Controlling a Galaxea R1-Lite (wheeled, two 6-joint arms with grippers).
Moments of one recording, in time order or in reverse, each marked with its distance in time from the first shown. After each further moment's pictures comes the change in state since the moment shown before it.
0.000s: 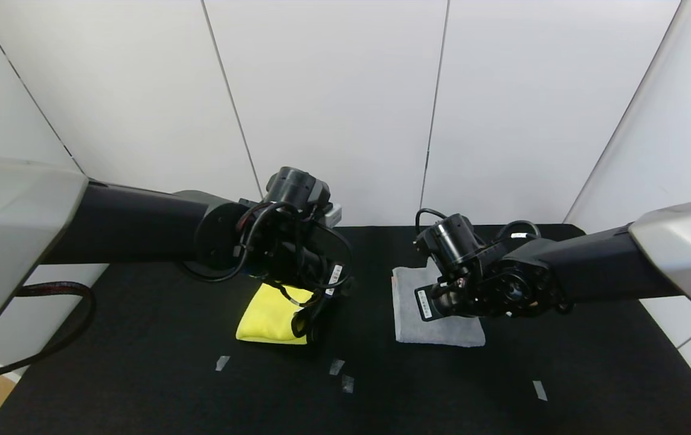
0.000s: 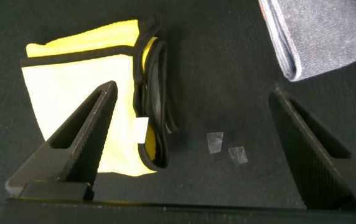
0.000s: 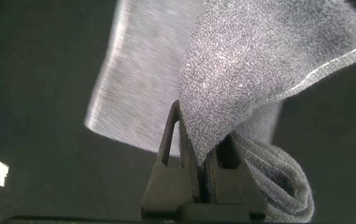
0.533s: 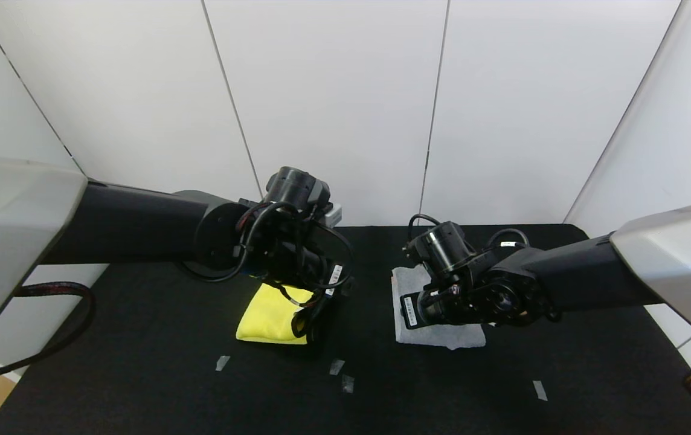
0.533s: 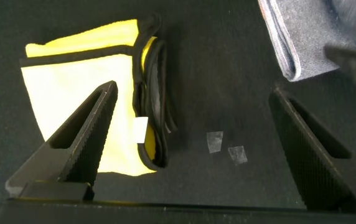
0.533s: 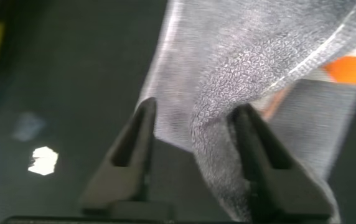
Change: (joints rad) left arm -0.001 -0.001 0.001 0.000 -0.001 0.001; right arm 0.026 0.026 0.009 -0.047 0.132 0.061
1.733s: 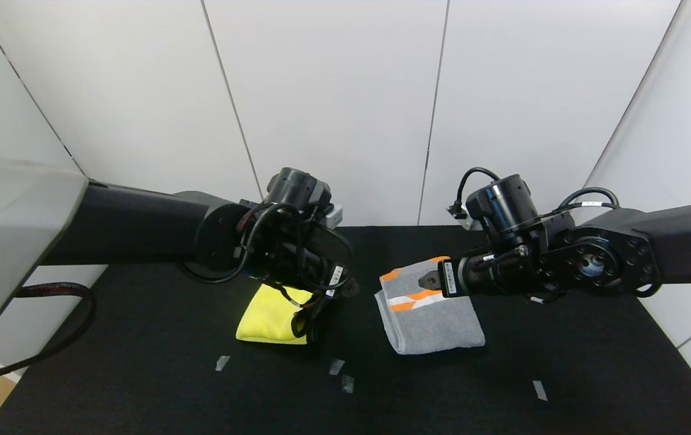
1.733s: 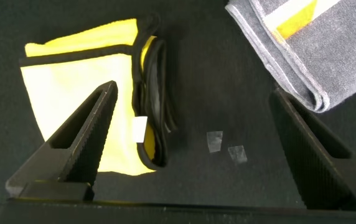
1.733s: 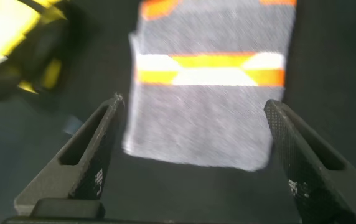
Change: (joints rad) left arm -0.003 0.000 0.003 0.000 0.001 0.000; right arm -0.092 -0.207 0.071 0.033 0.090 0.004
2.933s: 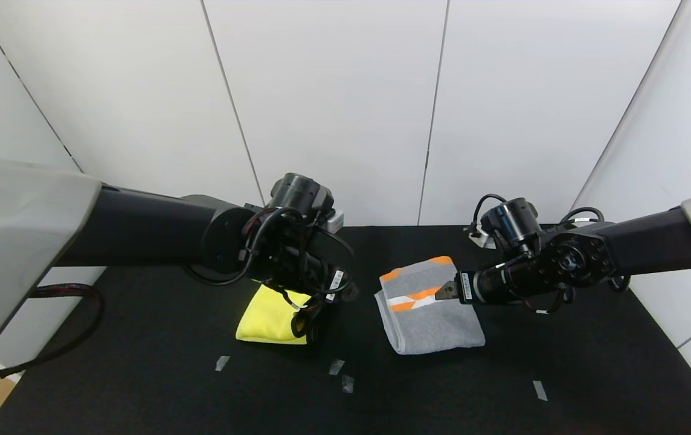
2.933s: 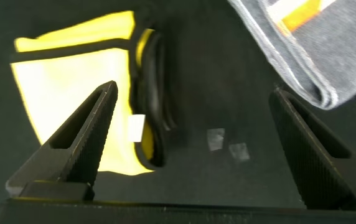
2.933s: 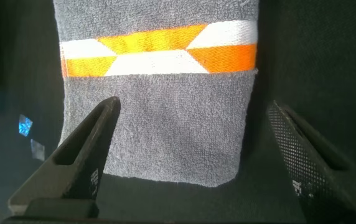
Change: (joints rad) left arm -0.005 0.016 0.001 0.009 0.004 0.001; right arm -0.168 0.148 -0.032 0.026 0.211 -0.001
